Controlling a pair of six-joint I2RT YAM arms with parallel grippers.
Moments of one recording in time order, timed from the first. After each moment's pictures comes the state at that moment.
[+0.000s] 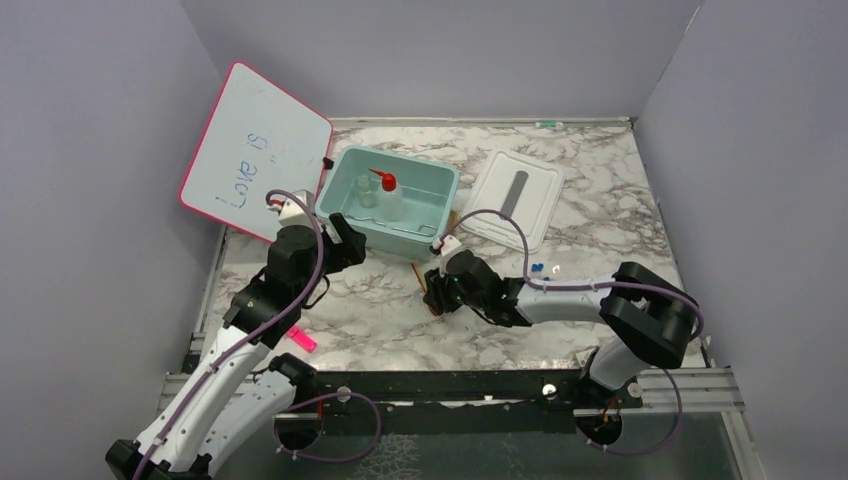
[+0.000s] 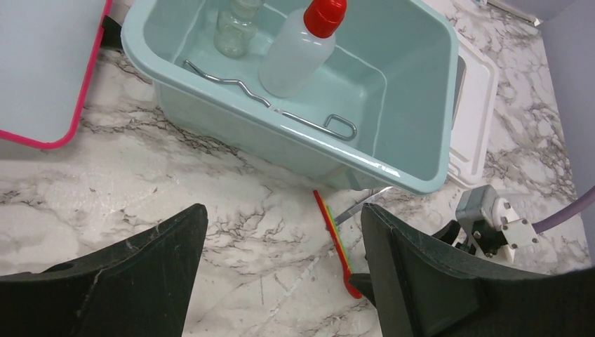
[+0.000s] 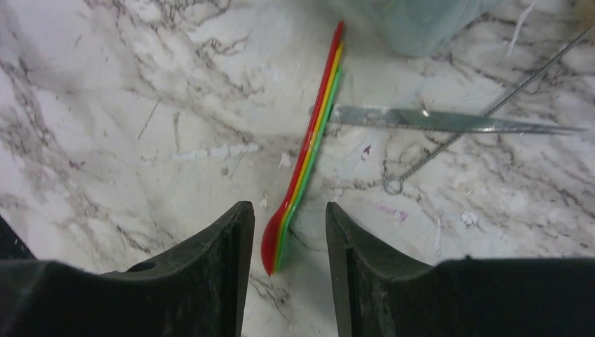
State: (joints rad) left arm -0.50 0.68 0.74 -0.47 -0.26 -0.58; right arm 1.00 1.56 0.64 0.29 0.06 0.34
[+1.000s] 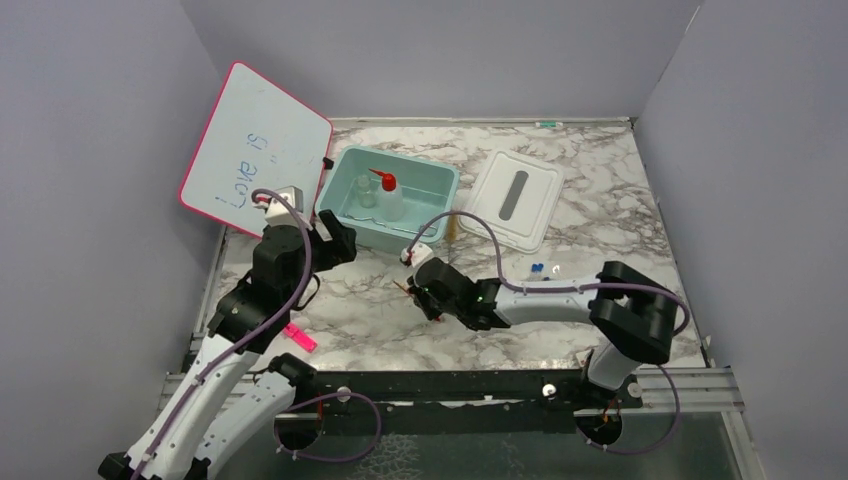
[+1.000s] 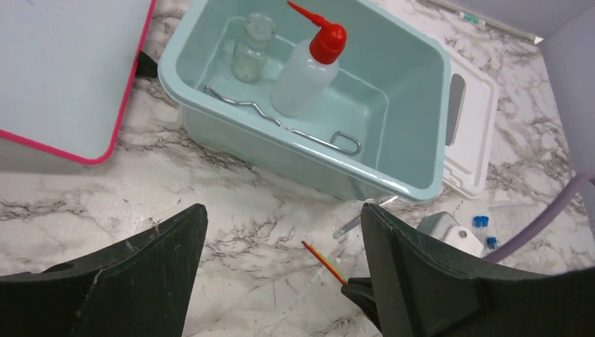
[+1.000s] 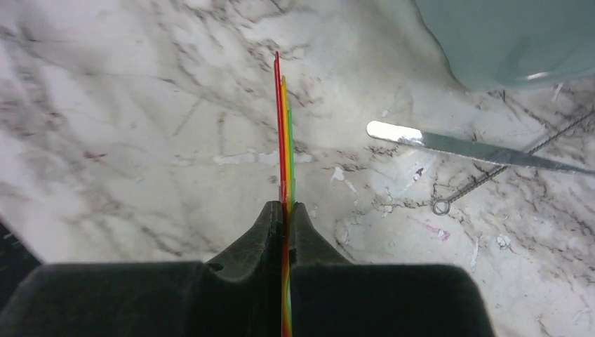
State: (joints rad) left arm -0.50 0.64 0.79 -0.54 -0.30 -0.54; right arm 1.14 1.70 0.87 0.08 0.26 0.29
